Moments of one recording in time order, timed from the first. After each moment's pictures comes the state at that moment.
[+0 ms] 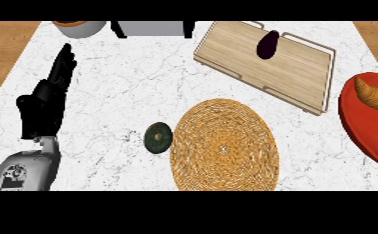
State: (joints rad) left arm -0.21 0.23 0.04 -1.62 -0.16 0.12 0.18; right arm -0.35 -0.90 -0.82 -0.25 0.18 0.31 -0.81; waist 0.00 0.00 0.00
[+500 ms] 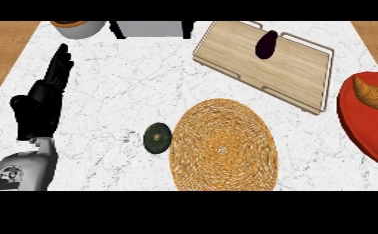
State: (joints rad) left arm -0.20 0.23 0.06 -1.63 -0.15 0.11 0.19; right arm -0.17 -0.91 -0.80 -0.29 0.13 0.40 -0.86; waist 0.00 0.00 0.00
